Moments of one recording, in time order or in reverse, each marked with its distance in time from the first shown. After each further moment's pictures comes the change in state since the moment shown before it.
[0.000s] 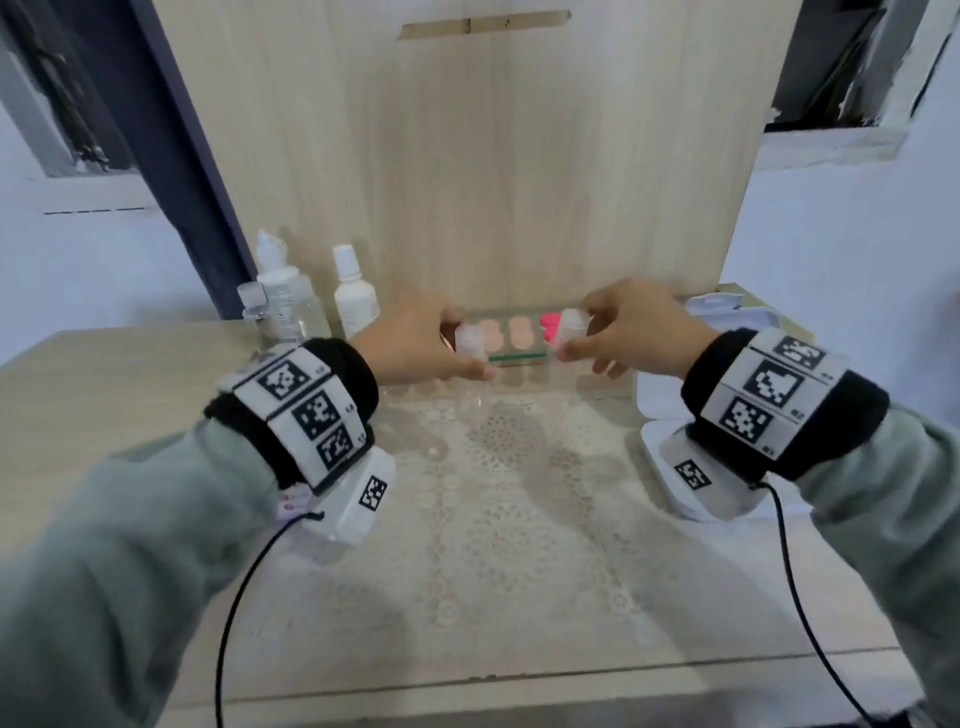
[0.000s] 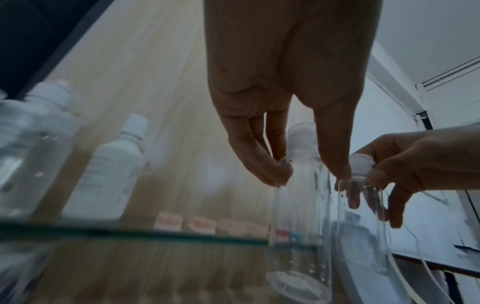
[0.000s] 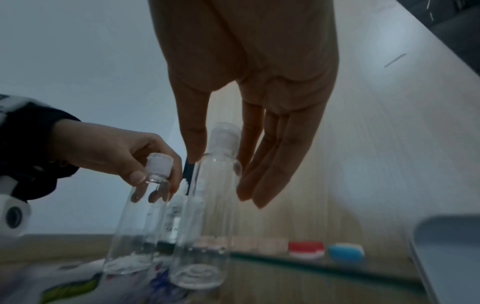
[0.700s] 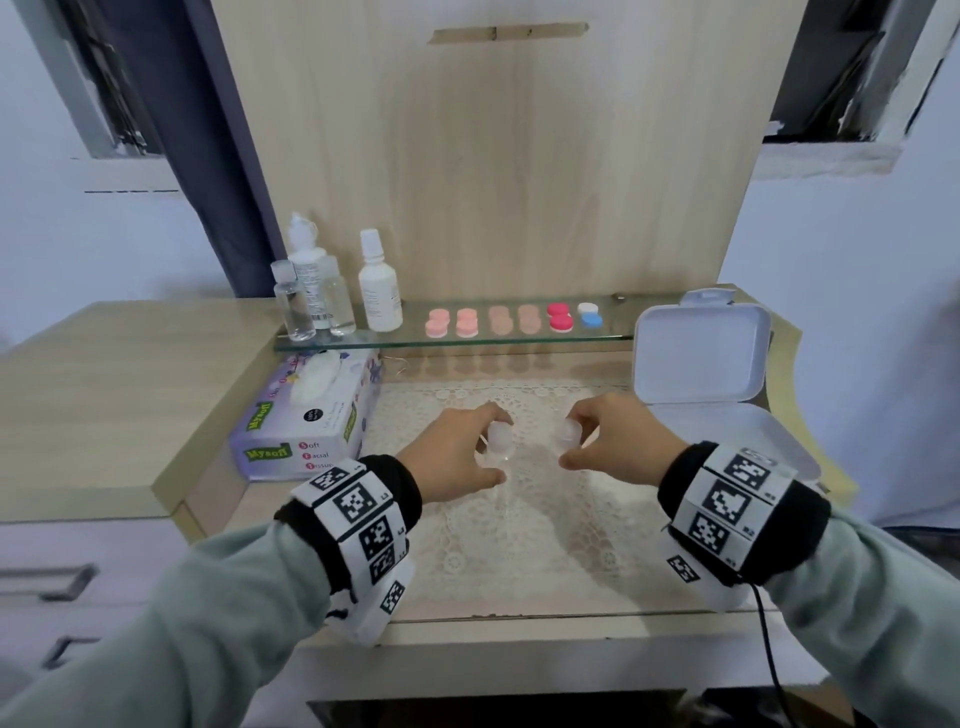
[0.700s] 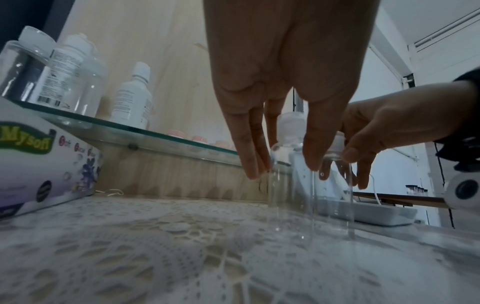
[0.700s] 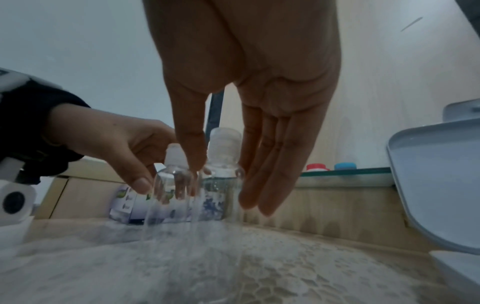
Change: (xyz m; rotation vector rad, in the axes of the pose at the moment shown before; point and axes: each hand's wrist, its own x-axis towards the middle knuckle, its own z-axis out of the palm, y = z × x) left_hand -0.069 -0.017 0.089 -0.108 -0.108 0.024; right_hand -0.061 0.032 0.065 -0.200 -0.157 0.033
